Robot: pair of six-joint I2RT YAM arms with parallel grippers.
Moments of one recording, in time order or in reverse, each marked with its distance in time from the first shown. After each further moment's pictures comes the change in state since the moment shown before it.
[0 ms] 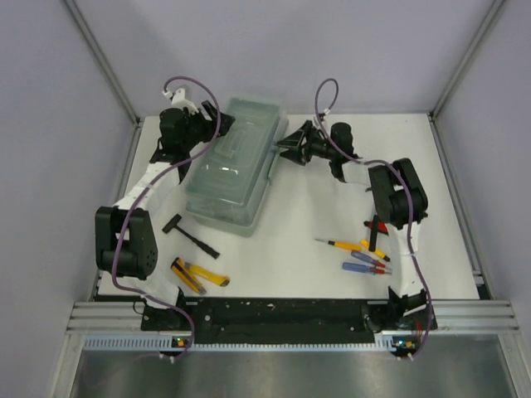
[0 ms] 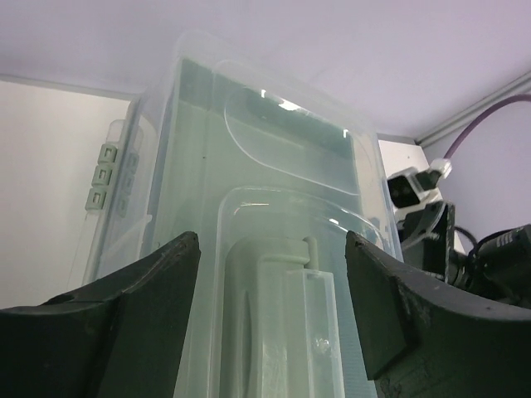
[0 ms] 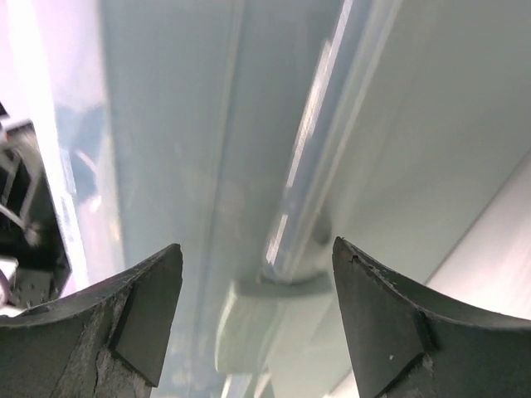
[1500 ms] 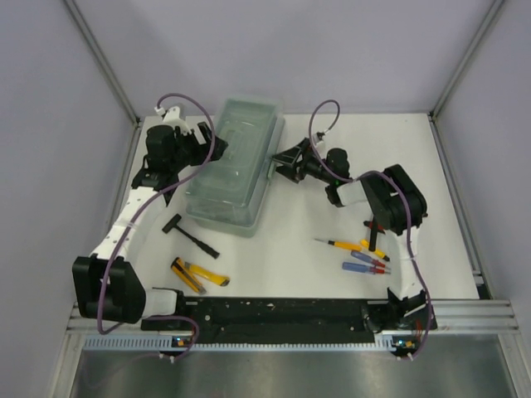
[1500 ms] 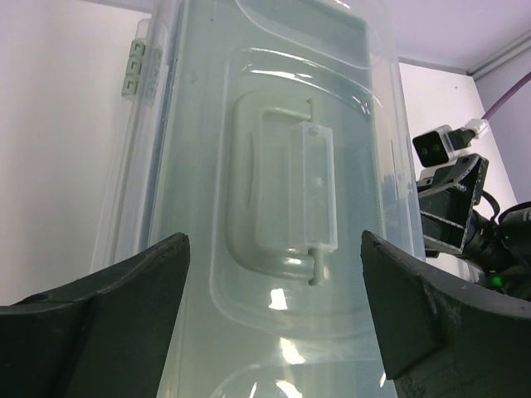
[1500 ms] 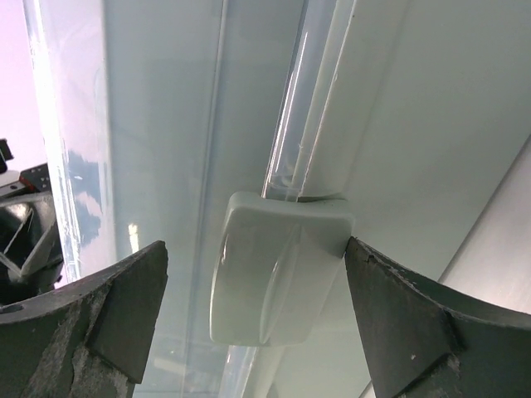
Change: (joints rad) left arm 0.012 -0.331 -0.150 -0.345 -0.066 0.149; right arm 0.076 -0.057 -0.258 0.332 0.184 0.098
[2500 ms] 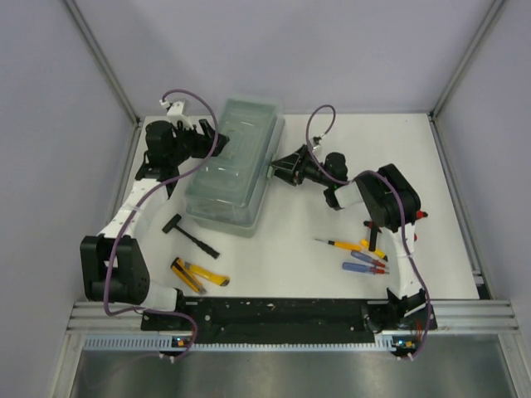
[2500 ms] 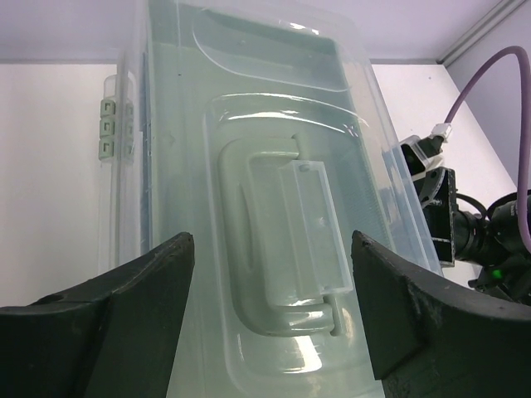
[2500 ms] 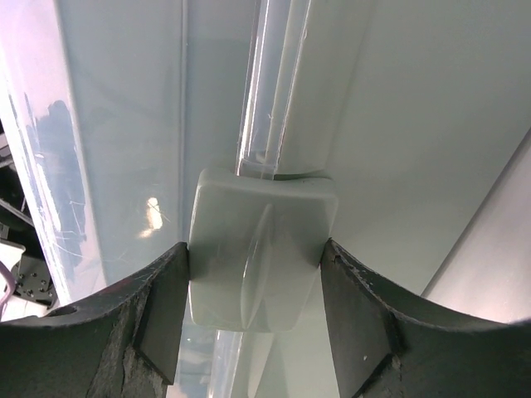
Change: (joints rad) left arm 0.042 0.130 0.006 0.208 0.192 0.088; right arm 0.010 0.070 0.004 0.097 -0.055 0.066
